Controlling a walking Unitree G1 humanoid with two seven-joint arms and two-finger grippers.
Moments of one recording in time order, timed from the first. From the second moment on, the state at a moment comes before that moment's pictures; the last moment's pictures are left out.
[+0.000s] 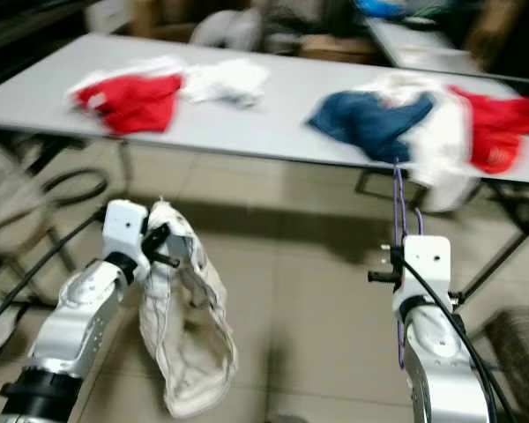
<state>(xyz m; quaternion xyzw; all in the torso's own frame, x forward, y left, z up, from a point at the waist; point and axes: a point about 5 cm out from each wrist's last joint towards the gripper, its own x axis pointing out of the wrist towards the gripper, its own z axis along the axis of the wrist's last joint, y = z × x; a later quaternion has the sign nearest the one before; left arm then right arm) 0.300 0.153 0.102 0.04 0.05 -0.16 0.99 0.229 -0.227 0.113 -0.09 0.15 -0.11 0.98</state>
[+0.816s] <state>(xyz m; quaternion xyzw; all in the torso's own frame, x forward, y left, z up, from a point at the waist) 0.333 0.124 0.144 0.03 -0.01 -0.19 0.98 0.235 -0.221 0.155 -0.09 0.06 0.01 0.99</state>
